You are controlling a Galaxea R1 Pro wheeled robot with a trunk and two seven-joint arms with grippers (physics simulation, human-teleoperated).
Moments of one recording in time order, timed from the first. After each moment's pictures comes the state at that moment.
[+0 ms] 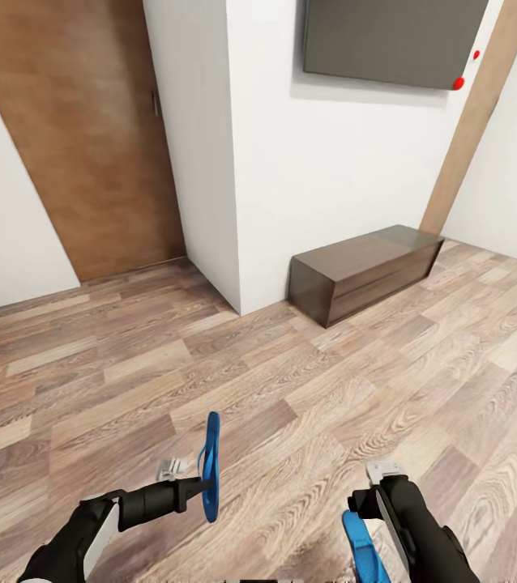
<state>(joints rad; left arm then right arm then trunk) -0.44 0.09 0.06 -0.67 0.15 0.34 -1.02 -0.39 0.02 -0.12 -0.94 0.24 0.81 0.08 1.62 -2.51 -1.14</state>
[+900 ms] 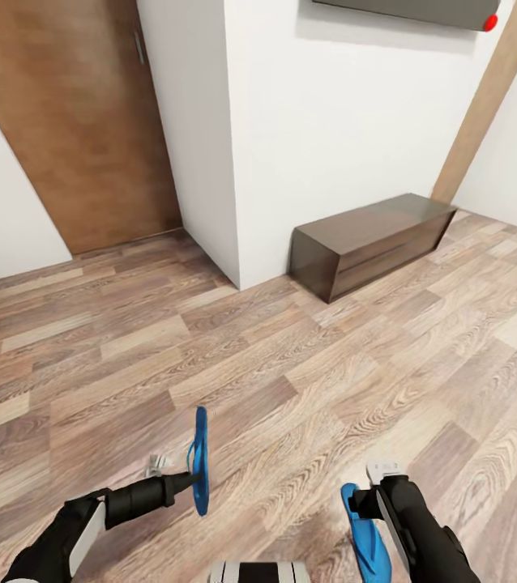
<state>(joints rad) -0.44 0.13 0.09 -0.68 0.18 0.34 -1.06 -0.39 0.02 -0.12 -0.94 0.24 0.81 0.08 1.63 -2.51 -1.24</state>
